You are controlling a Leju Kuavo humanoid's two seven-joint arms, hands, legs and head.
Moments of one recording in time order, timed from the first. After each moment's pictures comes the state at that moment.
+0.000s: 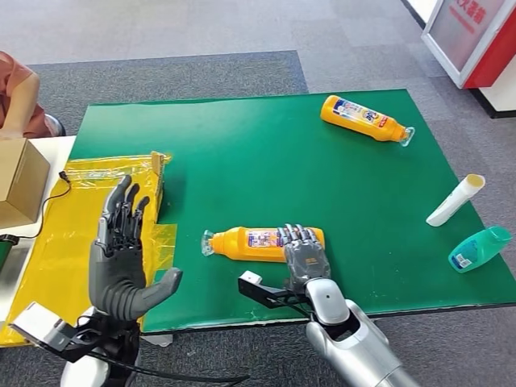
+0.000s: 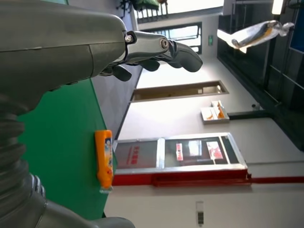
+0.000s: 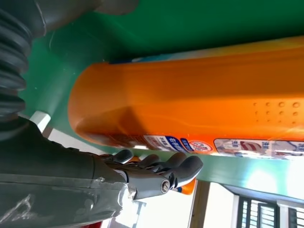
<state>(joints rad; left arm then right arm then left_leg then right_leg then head) 0.08 -0.13 -0.32 -1.87 -0.05 -0.04 -0.41 -0.27 -0.04 0.58 -1.11 1.36 -0.05 0.29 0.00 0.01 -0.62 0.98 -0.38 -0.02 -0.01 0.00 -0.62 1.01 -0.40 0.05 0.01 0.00</state>
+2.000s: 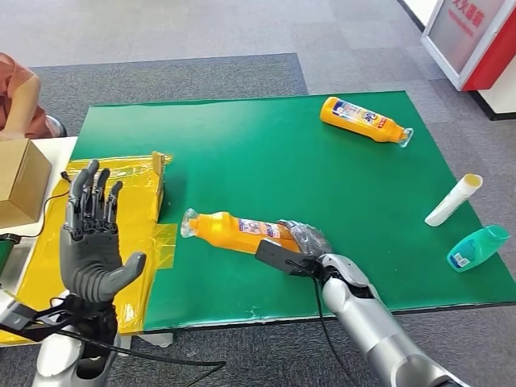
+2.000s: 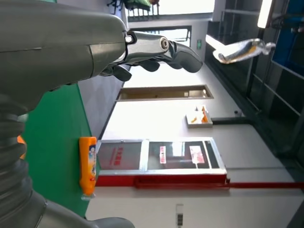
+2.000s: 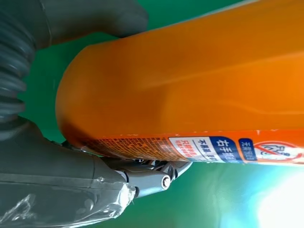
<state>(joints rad) 0.01 -0.08 -0.19 -1.83 0.11 -0.12 -0.45 -0.39 -0.02 0.40 -0.89 0.78 0.03 -0.09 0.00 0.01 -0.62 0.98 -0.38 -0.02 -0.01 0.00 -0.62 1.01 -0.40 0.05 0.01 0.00</state>
